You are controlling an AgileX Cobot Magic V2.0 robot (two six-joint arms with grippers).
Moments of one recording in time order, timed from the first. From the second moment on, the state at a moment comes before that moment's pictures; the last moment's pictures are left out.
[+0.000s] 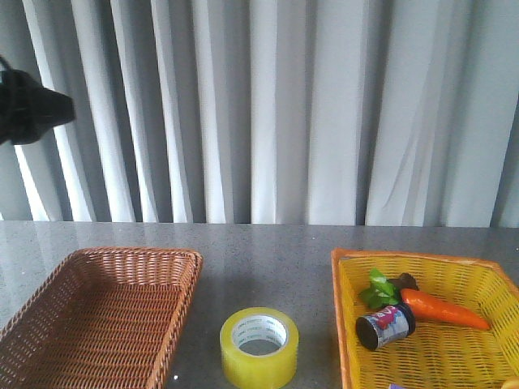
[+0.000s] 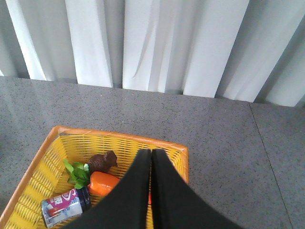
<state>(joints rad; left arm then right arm) -0.16 1.30 -1.55 -0.22 0.63 0.02 -0.08 1.32 -1.71 -0.02 0.92 -0.08</state>
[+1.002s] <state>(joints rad) -0.49 1.99 -1.76 -0.05 0.77 -0.16 -0.08 1.32 -1.71 -0.02 0.92 -0.08</state>
